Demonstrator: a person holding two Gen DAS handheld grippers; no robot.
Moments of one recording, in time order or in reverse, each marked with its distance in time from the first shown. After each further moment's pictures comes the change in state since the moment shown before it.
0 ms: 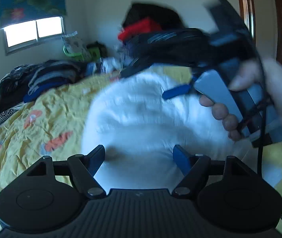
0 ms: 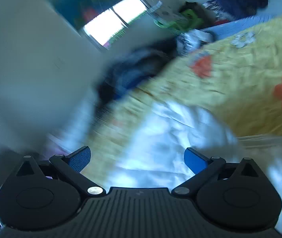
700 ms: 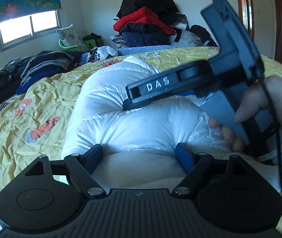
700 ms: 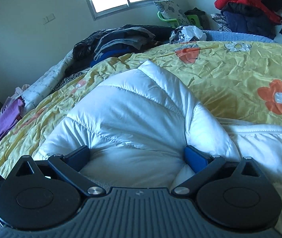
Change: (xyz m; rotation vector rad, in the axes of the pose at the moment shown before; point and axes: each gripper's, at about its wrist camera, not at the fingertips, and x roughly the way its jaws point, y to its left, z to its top) left arm 0.027 -0.009 -0.022 0.007 0.020 -0.013; right arm 0.024 -0.015 -0.056 -0.253 0.035 -0.158
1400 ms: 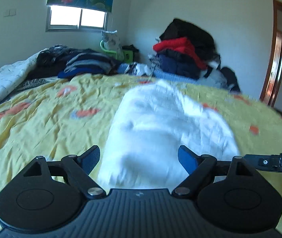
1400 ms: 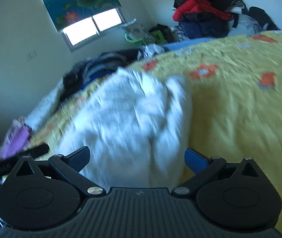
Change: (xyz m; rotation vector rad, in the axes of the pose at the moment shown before) left arm -0.127 0.018 -0.038 -0.310 -0.098 0.092; right arm -0.203 0.017 -0.123 0.195 -0.132 -0.112
